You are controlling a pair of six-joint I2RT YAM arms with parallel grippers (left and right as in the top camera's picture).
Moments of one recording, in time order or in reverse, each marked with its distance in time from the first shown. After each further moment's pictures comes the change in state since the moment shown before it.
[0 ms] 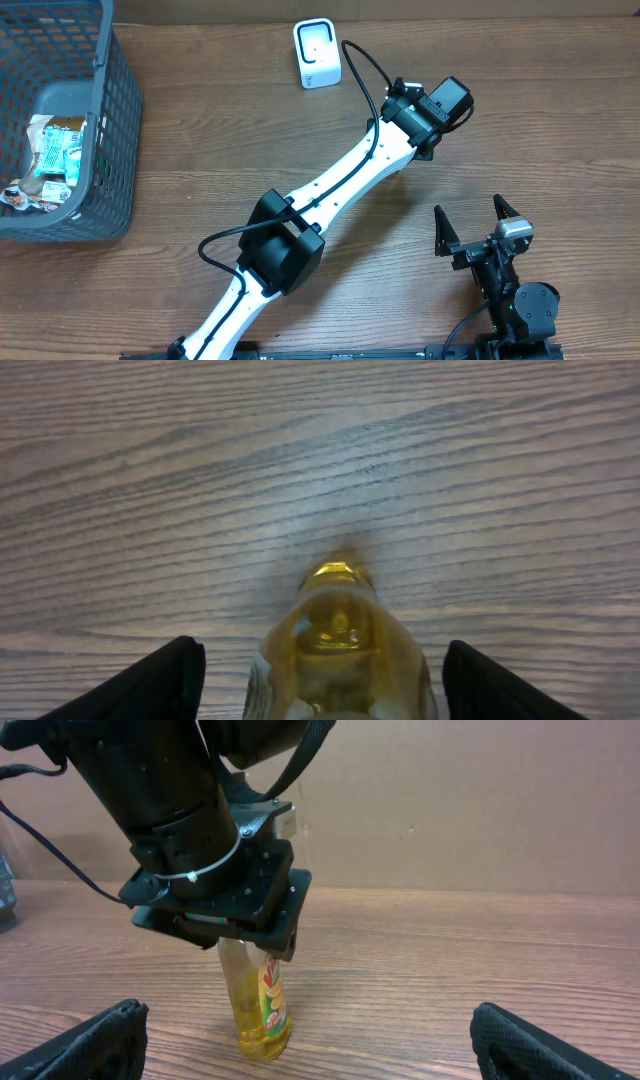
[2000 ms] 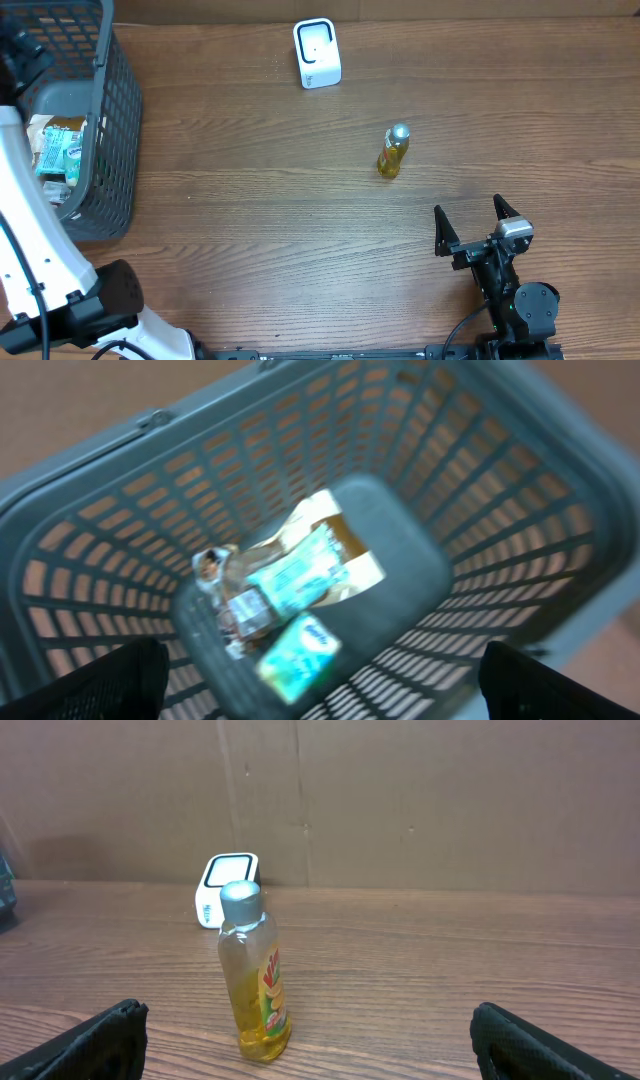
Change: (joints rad) left arm 1.220 -0.568 0.107 -0.314 -0.008 0.235; right arm 0.000 0.000 0.000 0.000 0.000 0.000
